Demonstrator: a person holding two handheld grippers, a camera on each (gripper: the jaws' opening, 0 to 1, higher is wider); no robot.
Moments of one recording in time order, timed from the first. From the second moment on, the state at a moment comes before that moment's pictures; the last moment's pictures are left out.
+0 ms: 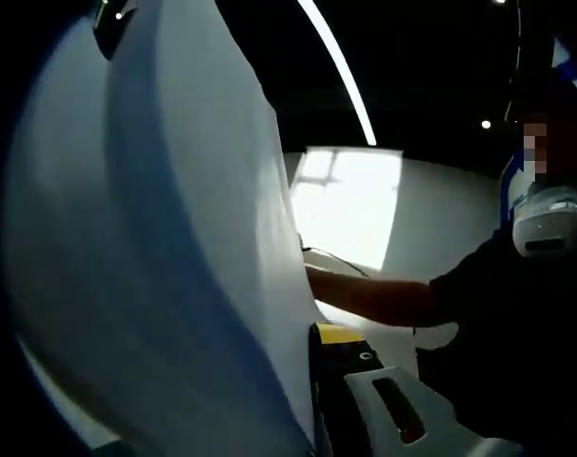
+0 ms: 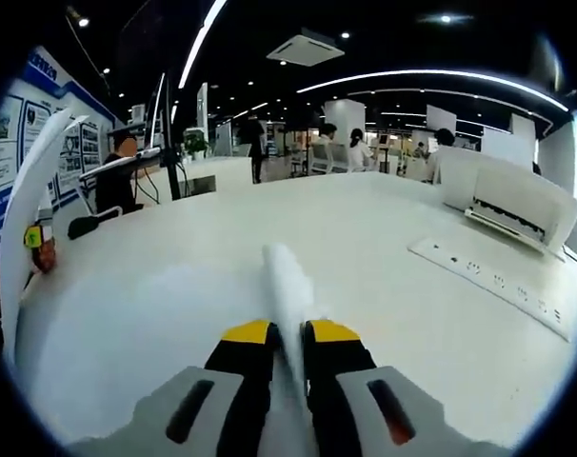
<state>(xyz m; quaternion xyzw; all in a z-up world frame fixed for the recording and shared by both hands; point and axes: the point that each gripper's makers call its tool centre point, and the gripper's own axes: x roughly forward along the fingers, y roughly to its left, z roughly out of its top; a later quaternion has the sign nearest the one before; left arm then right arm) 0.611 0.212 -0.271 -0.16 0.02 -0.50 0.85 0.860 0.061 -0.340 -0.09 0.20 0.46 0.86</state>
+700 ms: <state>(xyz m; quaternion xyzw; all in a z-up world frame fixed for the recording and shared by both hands) 0.611 0.212 -0.271 -0.16 0.02 -0.50 0.85 0.813 0.031 -0.230 -0.03 0.08 0.46 0.88</state>
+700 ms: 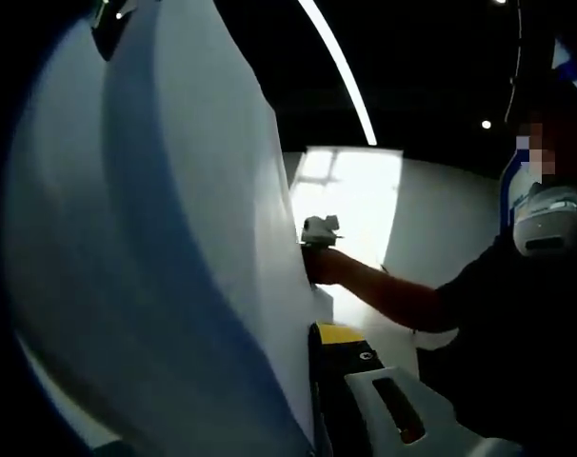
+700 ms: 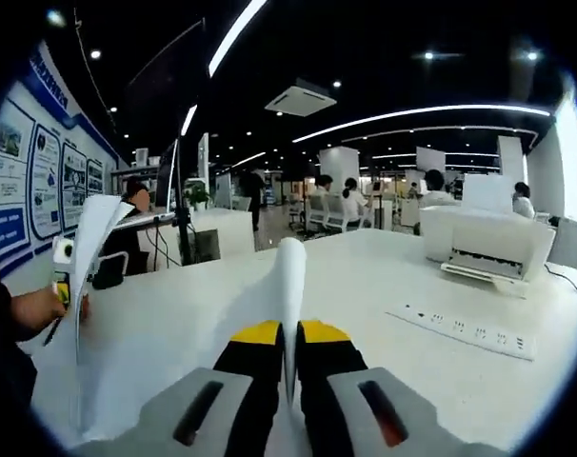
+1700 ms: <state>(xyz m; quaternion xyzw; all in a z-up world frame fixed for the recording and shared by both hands) 0.610 0.209 -0.269 -0.15 0.02 -0.50 0.85 0.767 0.007 -0.083 -0.03 -0.07 0.49 0.87</state>
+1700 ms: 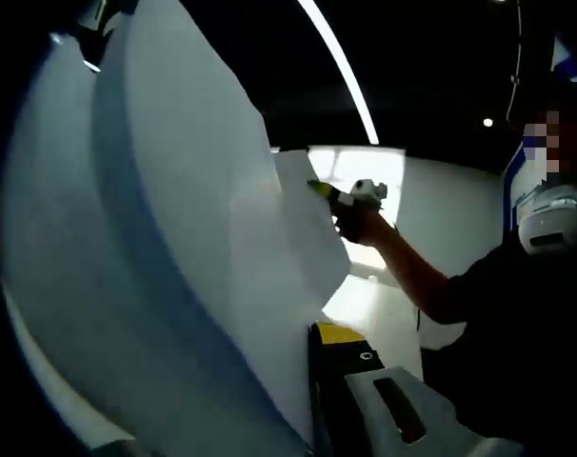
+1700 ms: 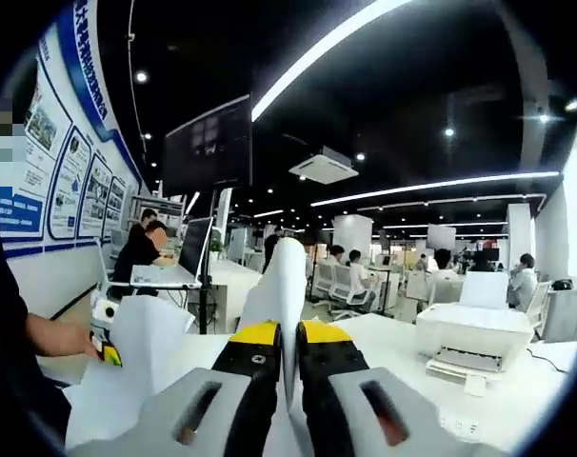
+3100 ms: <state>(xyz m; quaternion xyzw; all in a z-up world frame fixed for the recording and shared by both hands) 0.611 0.213 -0.267 -0.15 0.01 -0.50 0.85 0.693 0.078 -0.089 -0.03 -0.06 0.57 0.82</state>
